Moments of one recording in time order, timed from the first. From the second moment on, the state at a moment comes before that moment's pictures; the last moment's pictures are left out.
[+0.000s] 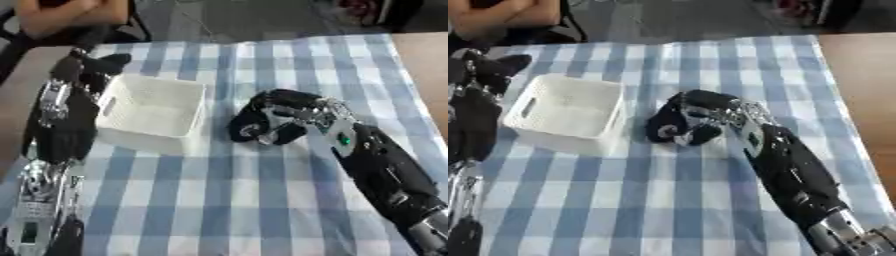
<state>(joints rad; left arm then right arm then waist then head) -0.21 0.10 0.02 -1.89 0.11 -0.23 -0.21 -0.87 -0.21 0.25 -0.86 0.87 -0.60 0.38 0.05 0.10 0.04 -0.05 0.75</state>
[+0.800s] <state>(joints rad) -0.21 0.10 0.01 -1.89 0.11 -0.23 -0.22 -0.87 -0.21 0.25 -0.86 0.87 -0.56 0.27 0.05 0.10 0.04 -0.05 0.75</state>
